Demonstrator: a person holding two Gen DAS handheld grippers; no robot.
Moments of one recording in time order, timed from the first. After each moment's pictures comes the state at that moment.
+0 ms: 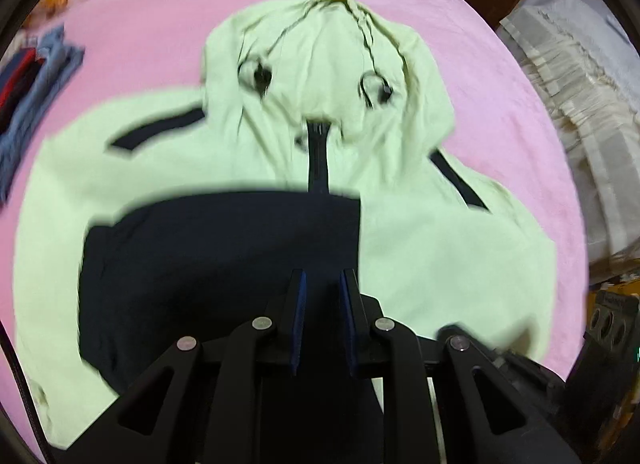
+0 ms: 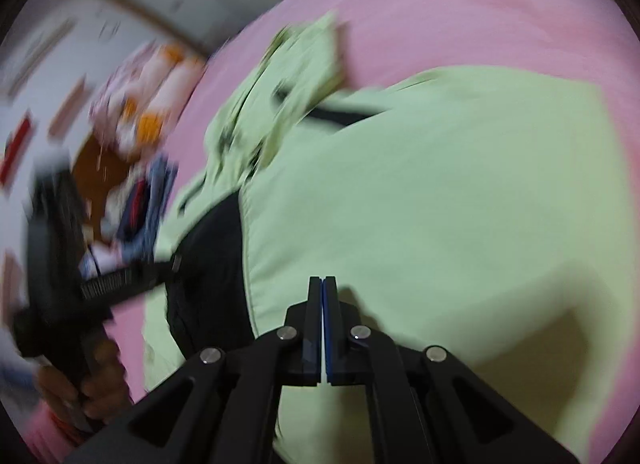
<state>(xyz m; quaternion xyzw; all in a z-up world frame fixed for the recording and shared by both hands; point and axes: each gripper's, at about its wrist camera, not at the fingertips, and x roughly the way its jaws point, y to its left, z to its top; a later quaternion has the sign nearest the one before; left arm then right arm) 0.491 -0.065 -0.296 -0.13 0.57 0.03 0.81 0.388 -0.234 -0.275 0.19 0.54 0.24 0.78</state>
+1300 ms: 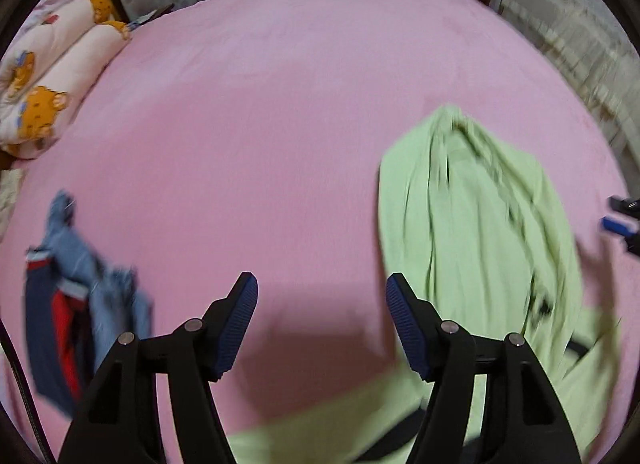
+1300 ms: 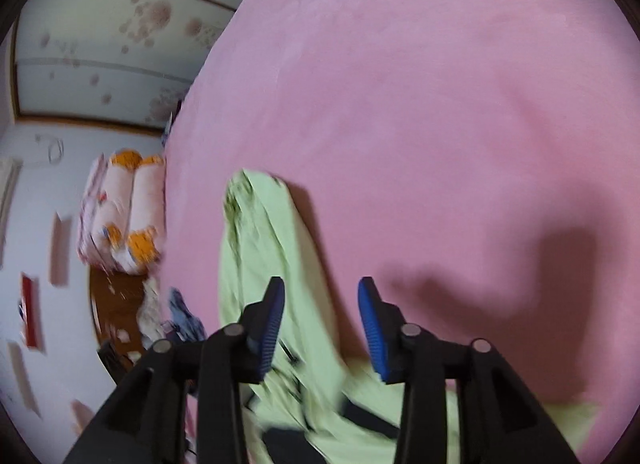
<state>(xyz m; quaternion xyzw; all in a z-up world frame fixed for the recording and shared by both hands) 0.711 0.111 -0.236 0.01 0.55 0.02 0.83 0.626 -0.309 -0.231 0.41 0.56 0.13 0.71</state>
